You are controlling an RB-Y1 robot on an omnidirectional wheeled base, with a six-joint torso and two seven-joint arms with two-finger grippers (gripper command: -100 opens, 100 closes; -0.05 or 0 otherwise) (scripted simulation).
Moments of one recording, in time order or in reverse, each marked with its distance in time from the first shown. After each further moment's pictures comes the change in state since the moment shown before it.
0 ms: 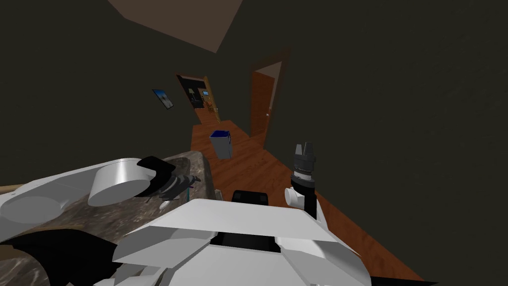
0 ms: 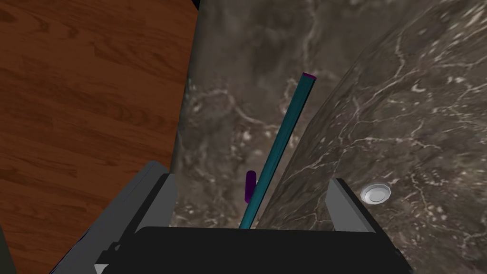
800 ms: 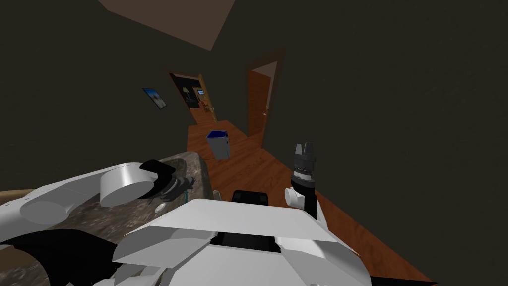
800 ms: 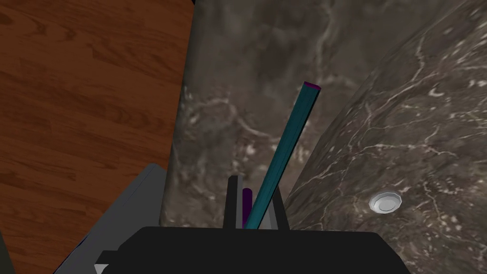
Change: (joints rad) left arm -0.006 -0.039 -0.072 0.070 -0.059 -0.048 -0.037; right arm 0.000 0.000 0.000 0.000 0.000 0.000 0.000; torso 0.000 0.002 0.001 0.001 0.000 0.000
